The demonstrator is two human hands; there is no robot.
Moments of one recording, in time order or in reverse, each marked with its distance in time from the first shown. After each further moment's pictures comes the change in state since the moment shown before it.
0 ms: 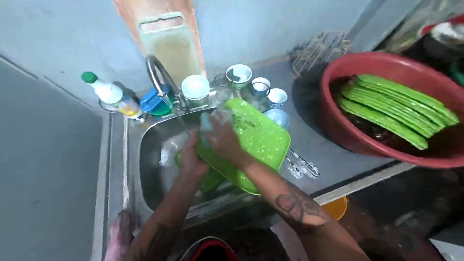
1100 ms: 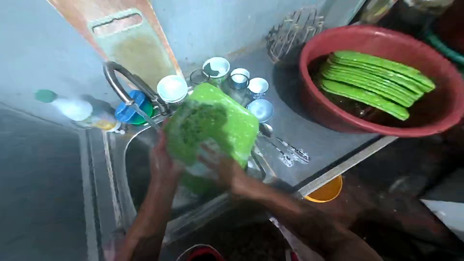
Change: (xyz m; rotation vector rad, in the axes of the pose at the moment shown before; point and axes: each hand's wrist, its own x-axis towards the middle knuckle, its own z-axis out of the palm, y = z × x) left_hand 0.011 0.026 -0.003 0.307 -0.088 0.212; right_hand -0.085 -0.003 -0.027 0.086 -0.228 -0.023
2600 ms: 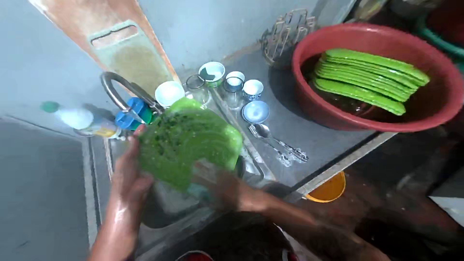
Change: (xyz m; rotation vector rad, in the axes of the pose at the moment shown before) left_hand -0.022 0.058 -0.002 0.146 0.054 -0.066; right_hand -0.025 -0.026 -0.017 0.065 -0.125 -0.162
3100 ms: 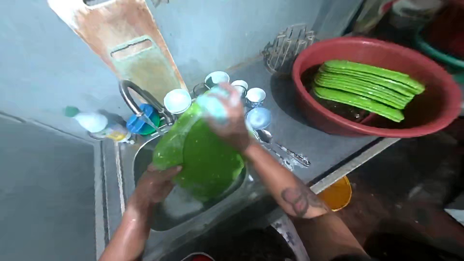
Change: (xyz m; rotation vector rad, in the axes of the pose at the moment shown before) left_hand -0.014 -0.026 -0.031 0.169 -0.405 0.033; right_hand 0.104 0.043 -0.082 0.047 0.831 -0.087
